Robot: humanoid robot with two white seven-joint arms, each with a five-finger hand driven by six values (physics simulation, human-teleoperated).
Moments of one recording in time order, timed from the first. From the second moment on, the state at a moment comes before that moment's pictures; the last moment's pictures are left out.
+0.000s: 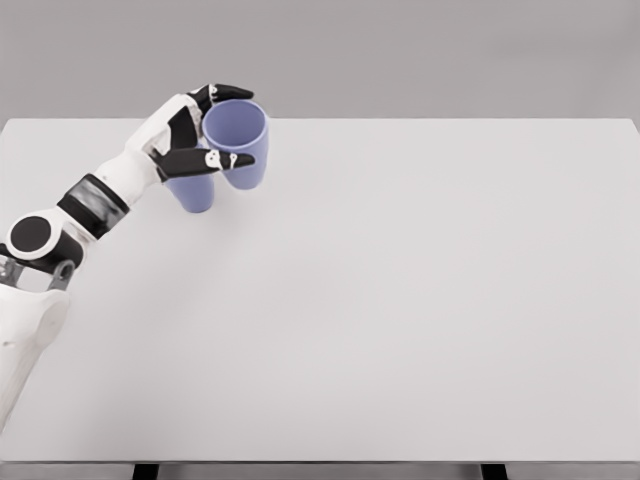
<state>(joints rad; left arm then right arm) -0.42 0.42 -0.29 -1.56 0.49 0.08 -0.36 0.03 0.00 0.15 0.01 -0.09 -0.07 0.07</state>
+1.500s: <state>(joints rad) -0.52 0.43 -0.19 -1.36 0.49 0.08 -0.36 0.03 0.00 0.15 0.01 -0.09 -0.07 0.07</state>
